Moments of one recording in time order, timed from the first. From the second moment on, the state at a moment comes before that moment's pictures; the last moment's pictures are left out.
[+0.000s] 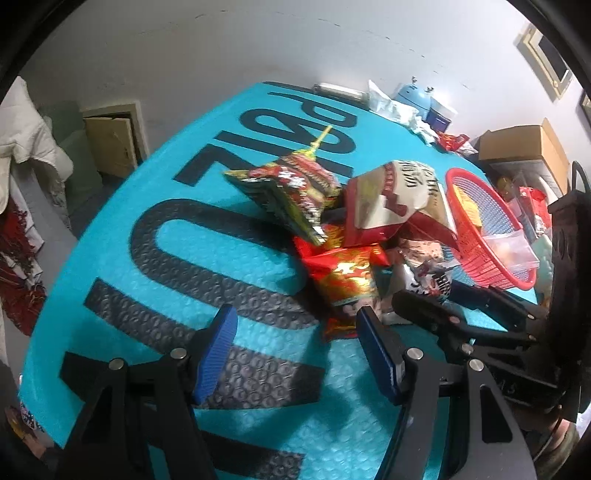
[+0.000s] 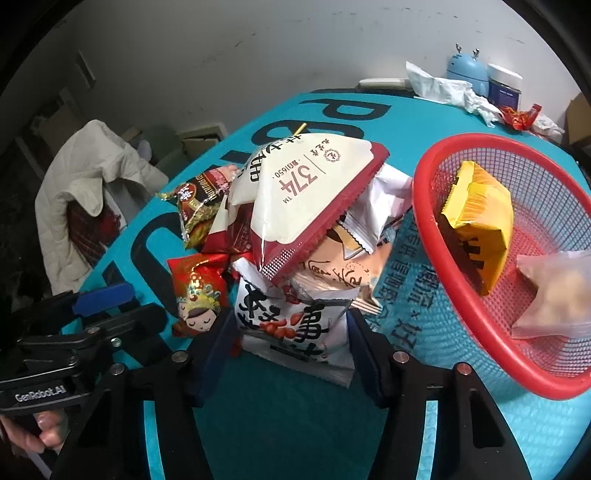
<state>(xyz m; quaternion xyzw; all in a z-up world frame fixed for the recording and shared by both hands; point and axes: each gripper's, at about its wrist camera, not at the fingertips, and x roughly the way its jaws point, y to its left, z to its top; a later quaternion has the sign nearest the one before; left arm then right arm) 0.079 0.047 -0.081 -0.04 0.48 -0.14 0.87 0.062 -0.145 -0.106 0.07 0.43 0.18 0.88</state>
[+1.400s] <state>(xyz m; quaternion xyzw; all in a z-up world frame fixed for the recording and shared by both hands) 0.025 -0.001 -0.072 0.00 0.50 -0.22 0.84 -0.009 -0.190 -0.099 0.09 0.43 0.20 0.88</state>
